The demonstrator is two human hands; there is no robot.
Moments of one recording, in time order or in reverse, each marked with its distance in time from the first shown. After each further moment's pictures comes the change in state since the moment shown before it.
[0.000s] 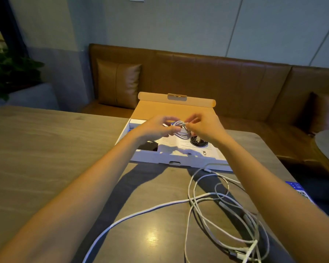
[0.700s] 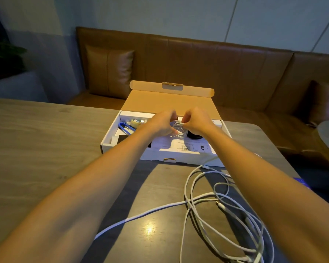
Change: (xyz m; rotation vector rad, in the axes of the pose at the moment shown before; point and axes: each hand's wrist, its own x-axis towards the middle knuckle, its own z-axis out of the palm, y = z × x) left_hand 0.072 -0.029 0.039 0.366 0.025 -0.032; right_hand 0.067 0.055 0.041 -0.317 -0.072 0.062
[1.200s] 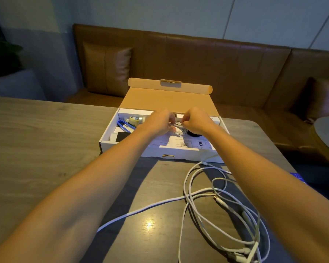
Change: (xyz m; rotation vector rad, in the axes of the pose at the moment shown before) left_hand -0.006 0.000 0.005 0.176 0.103 0.066; right_hand -0.007 0.006 0.000 -0.060 -0.028 -0.055
